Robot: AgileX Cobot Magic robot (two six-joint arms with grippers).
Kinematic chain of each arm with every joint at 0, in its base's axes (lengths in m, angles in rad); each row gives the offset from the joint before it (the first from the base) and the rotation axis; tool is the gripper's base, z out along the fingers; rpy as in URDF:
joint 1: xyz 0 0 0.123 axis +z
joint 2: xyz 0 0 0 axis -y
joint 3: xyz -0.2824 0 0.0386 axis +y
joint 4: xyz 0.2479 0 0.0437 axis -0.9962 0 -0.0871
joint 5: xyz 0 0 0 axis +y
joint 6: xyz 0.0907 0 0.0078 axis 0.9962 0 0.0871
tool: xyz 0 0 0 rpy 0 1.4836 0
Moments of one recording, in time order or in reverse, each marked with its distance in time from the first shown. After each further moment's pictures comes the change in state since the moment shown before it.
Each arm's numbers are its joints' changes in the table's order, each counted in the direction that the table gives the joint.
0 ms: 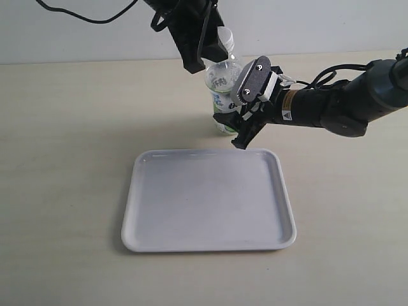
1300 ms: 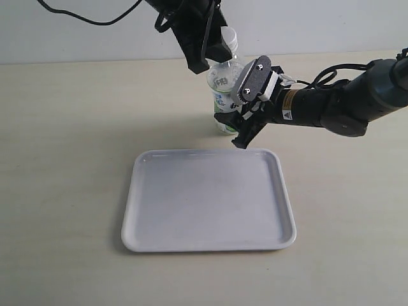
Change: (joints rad) left arm 0.000 -0.006 0.000 0.026 -0.012 0.000; right arm 0.000 0.001 0.000 -0.006 0.009 0.000
